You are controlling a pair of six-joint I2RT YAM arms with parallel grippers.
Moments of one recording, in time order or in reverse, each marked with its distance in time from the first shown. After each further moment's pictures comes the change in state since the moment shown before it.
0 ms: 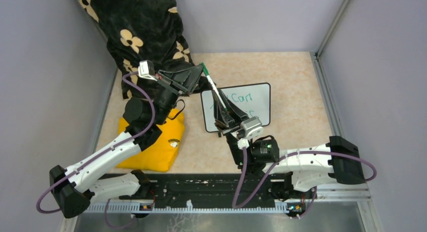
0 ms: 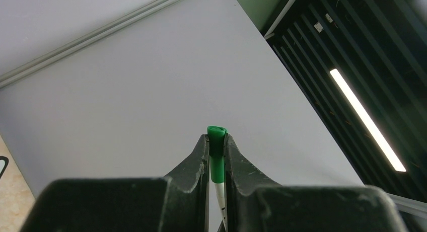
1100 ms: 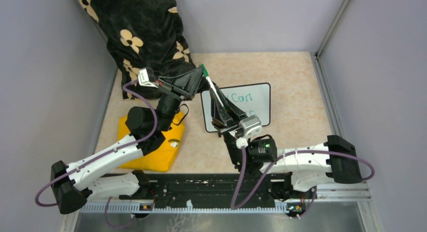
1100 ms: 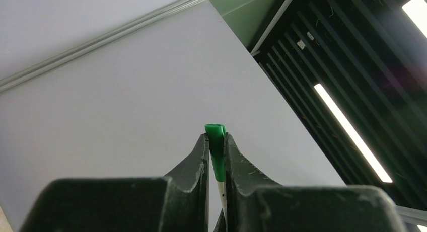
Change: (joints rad) left arm -0.111 0.002 -0.041 0.120 -0.143 0.051; right arm 0.012 0.034 0.064 0.003 0.010 -0.006
